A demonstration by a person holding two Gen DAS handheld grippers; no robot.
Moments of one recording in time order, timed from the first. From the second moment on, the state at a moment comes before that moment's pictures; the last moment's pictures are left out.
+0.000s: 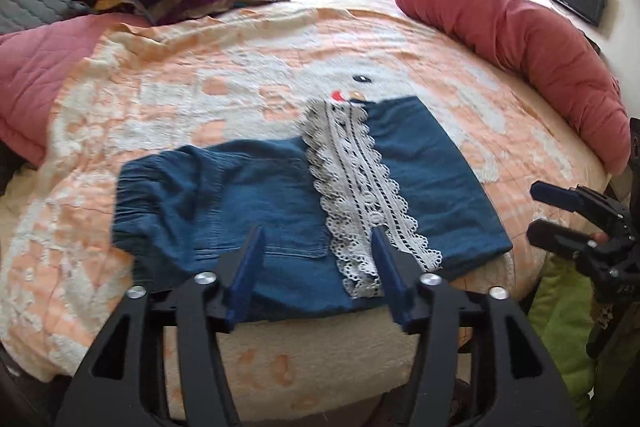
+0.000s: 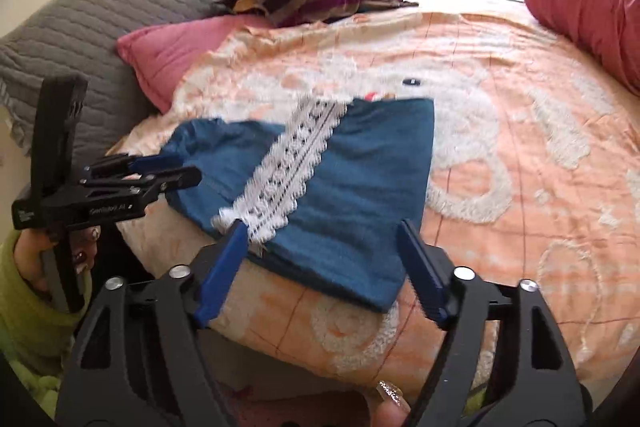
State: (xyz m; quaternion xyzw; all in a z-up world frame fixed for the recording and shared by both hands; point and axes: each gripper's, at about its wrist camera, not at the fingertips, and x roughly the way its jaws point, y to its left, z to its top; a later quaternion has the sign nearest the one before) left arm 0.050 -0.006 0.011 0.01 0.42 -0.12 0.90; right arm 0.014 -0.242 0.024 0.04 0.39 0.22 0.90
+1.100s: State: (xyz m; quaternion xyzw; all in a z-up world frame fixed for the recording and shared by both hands) left arm 0.059 0.124 -0.039 -0.16 0.44 -0.05 0.88; right arm 0.142 -0.035 0.043 -0.07 0.43 0.36 0.82
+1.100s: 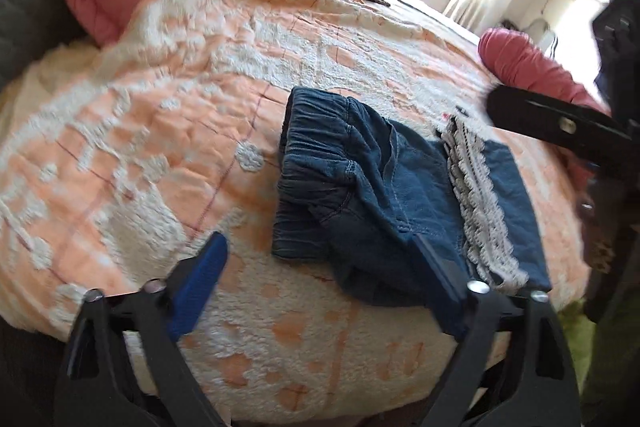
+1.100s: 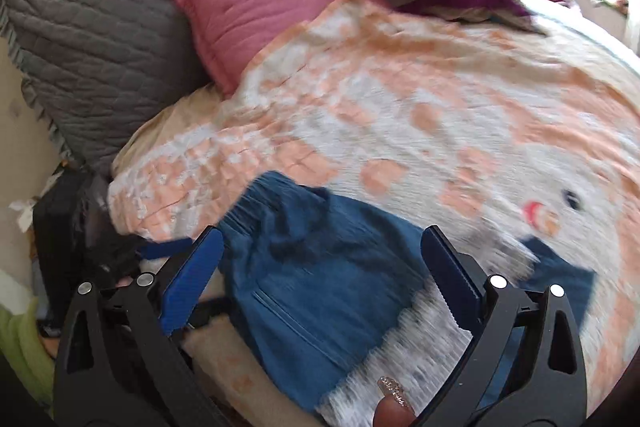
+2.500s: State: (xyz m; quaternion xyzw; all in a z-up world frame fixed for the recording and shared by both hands) left arm 0.078 0.041 -0.016 -0.25 0.41 -0.23 0.84; right arm 0.178 -0.106 0.062 0.01 0.40 0.46 0.79
